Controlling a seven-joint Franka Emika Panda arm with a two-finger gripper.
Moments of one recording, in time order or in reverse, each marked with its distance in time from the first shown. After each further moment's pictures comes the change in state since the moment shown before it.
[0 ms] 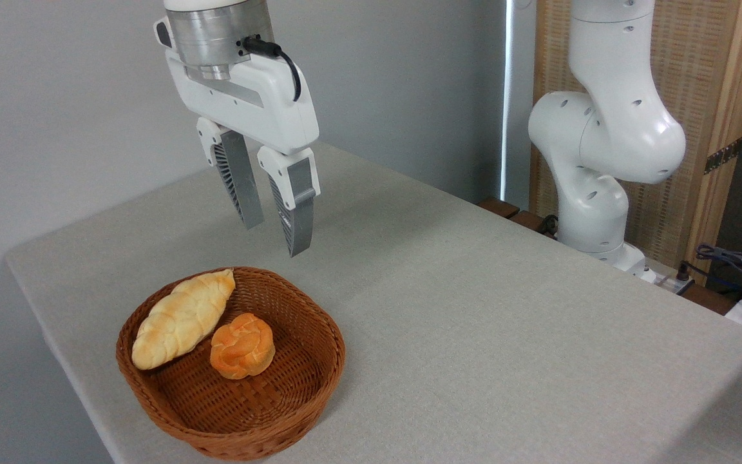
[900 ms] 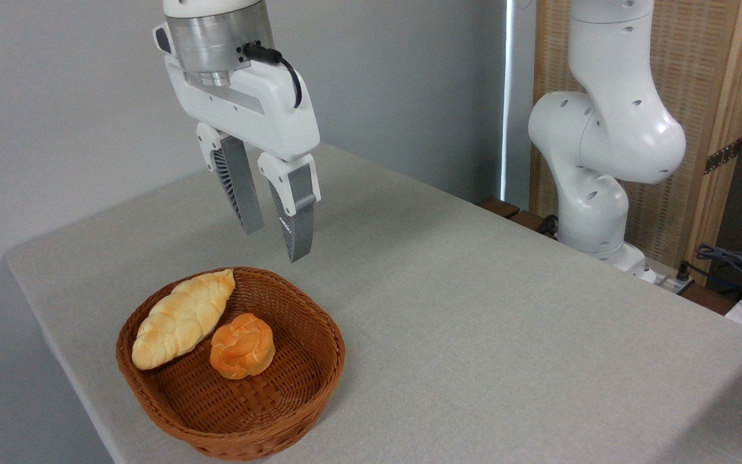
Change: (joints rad) arm 0.000 0.011 0.007 0.000 -0.002 0.008 0.000
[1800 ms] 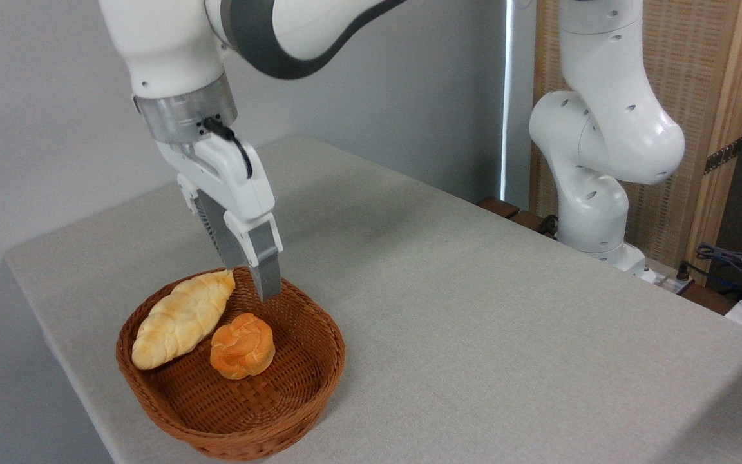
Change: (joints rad) arm -0.035 0.128 -0.040 0.000 -0.002 0.077 0.001
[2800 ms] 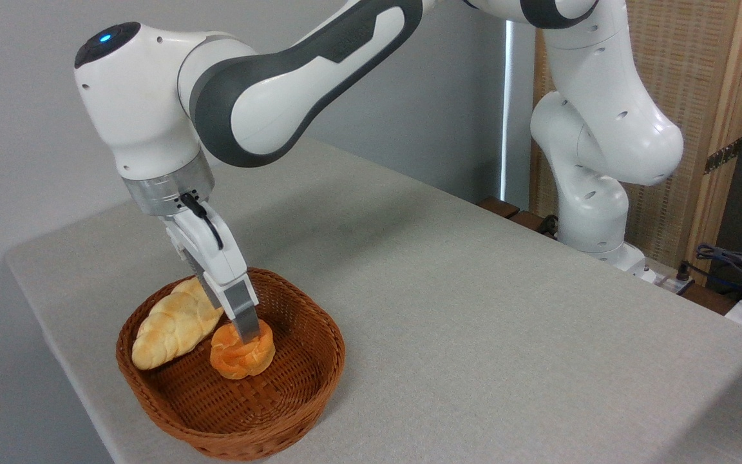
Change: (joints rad) arm -0.051 0.136 -0.006 0.000 -0.014 0.104 0.000
